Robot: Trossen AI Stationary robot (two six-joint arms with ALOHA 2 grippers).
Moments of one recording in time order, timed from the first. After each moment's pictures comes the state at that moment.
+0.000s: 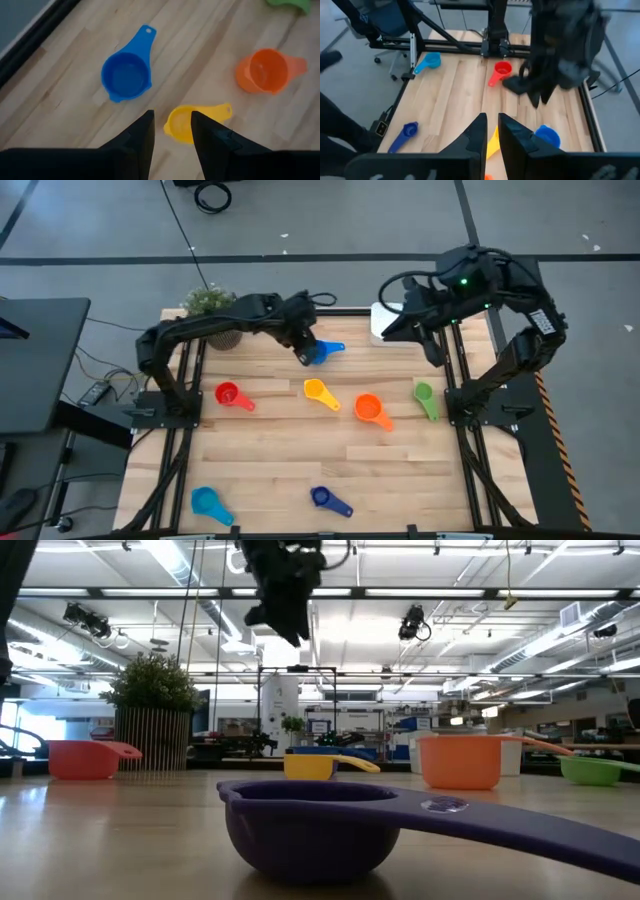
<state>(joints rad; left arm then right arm) 0.31 1.77 1.73 -1.01 -0.02 -0.34 -0.11 1.51 2.33 -1.41 -0.22 -0.13</state>
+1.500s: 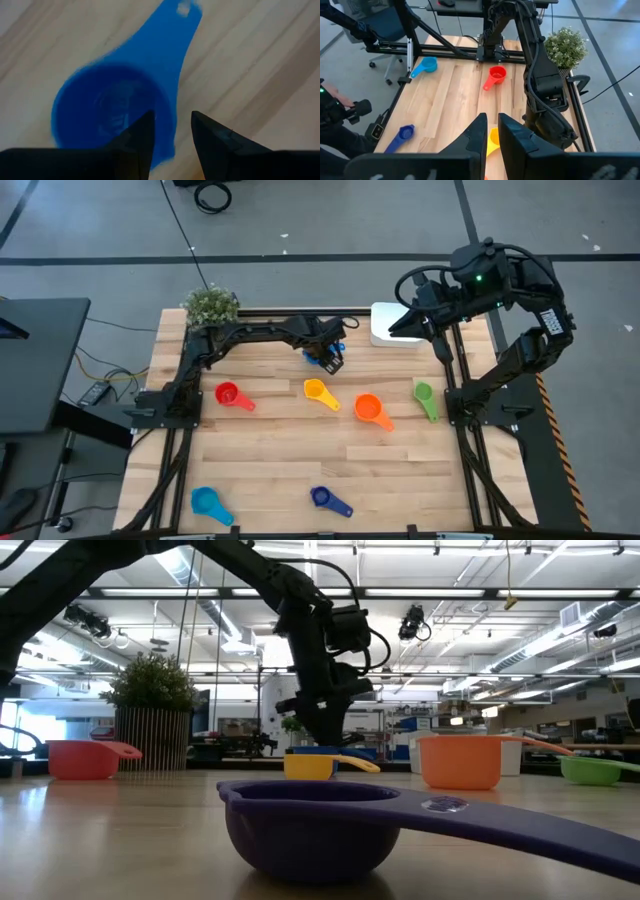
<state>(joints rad) 0.33 2.18 1.73 -0.75 -0.09 -0.41 -0.11 1.47 2.33 -1.41 -0.20 -0.13</state>
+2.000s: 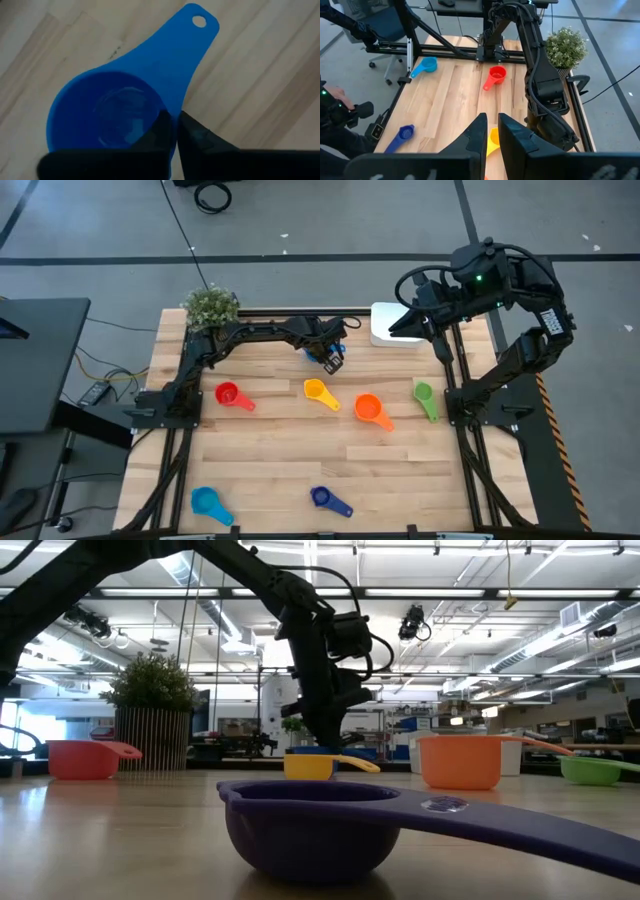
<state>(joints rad) 0.33 2.20 1.73 -0.73 -0.12 -0.30 -0.11 1.47 2.33 -1.41 -0.20 -0.13</state>
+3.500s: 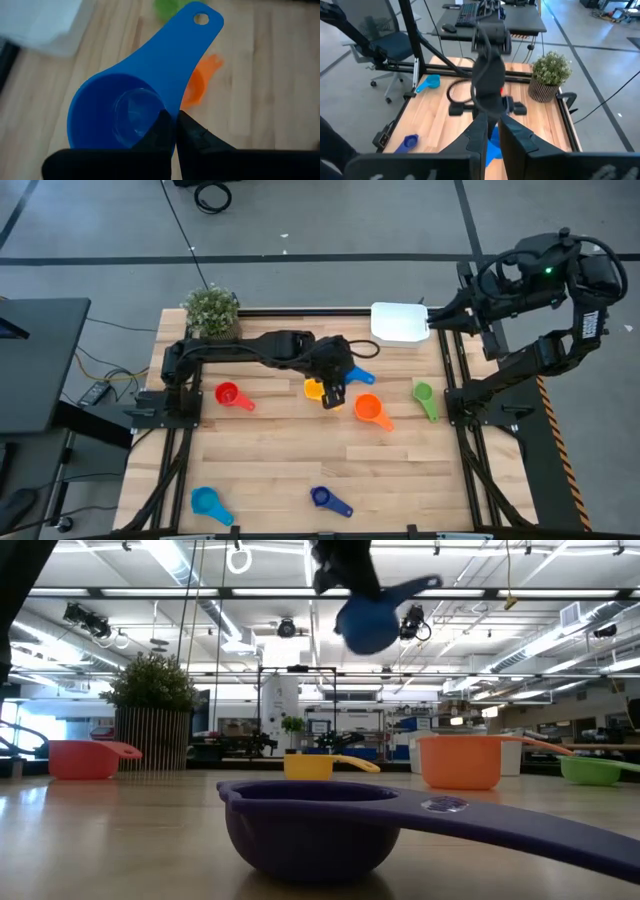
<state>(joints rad) 0.02 1.95 1.98 -0.91 -0.07 -0.11 -0.11 1.31 2.33 -1.44 -0.20 -0.13</state>
